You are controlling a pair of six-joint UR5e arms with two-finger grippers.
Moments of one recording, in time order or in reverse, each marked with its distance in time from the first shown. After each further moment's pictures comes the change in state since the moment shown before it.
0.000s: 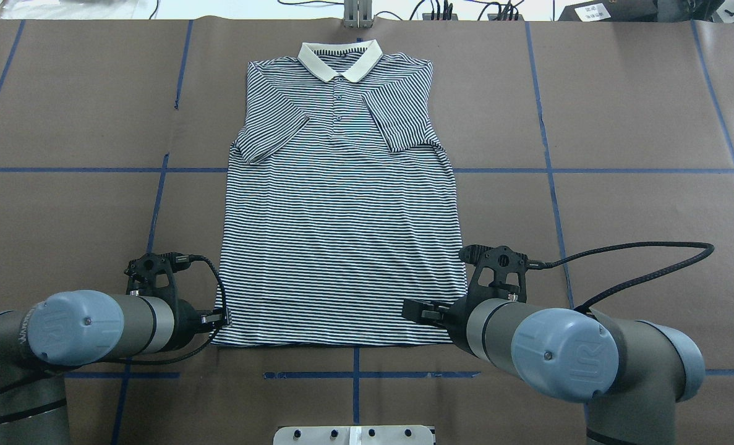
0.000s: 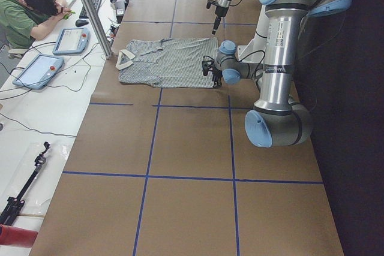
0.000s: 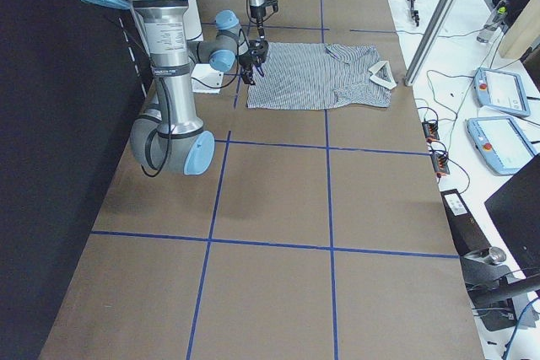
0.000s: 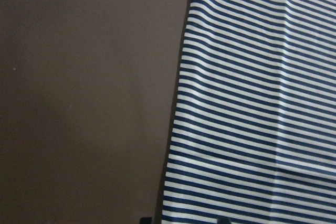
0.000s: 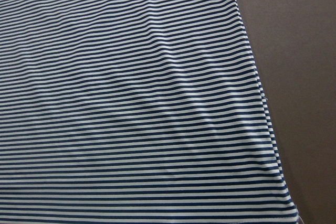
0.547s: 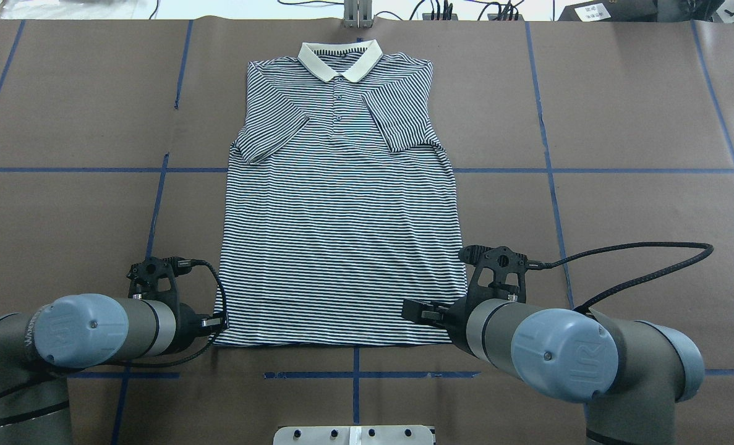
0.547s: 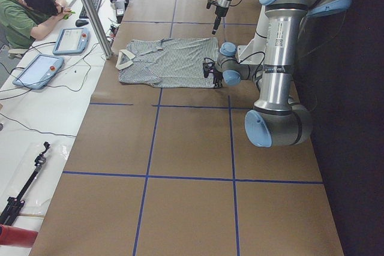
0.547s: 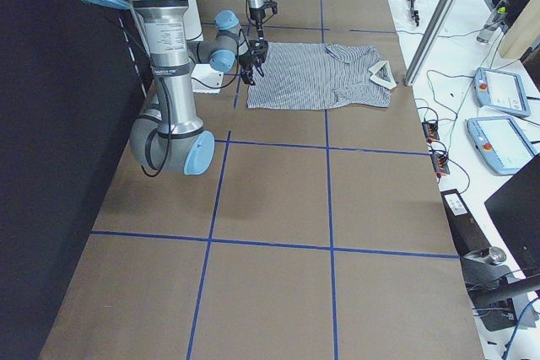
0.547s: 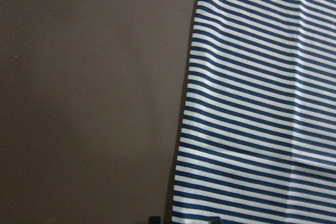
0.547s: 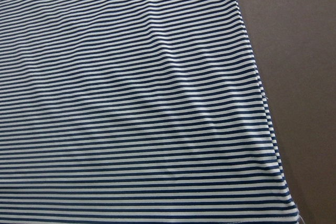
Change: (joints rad) left arm 0.008 0.000 0.016 0.000 0.000 0.001; right arm -0.001 0.000 -0.002 0.002 0.000 0.000
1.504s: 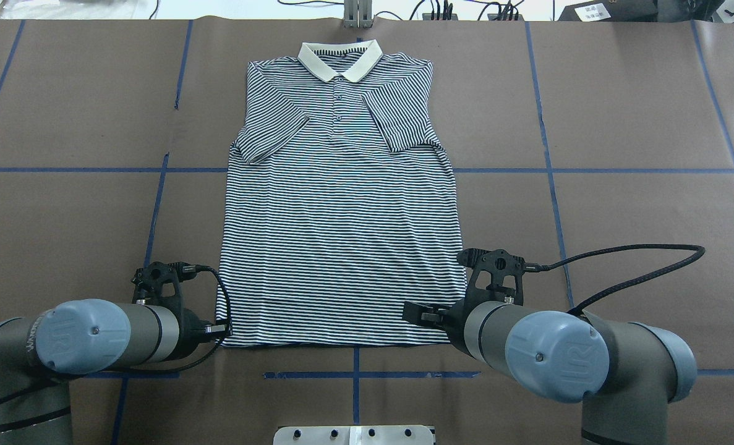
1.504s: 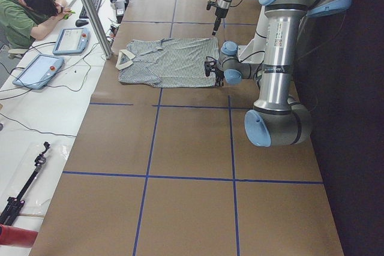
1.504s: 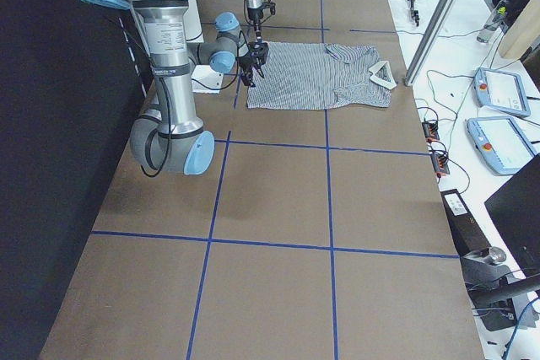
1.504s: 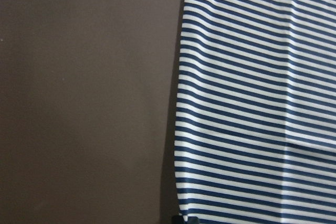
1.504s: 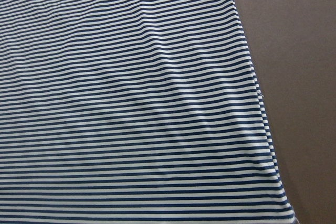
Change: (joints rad) left arm 0.014 -0.004 -0.012 0.001 -0.001 0.011; right arm -0.009 0.000 -0.031 0.002 -0.013 -0.001
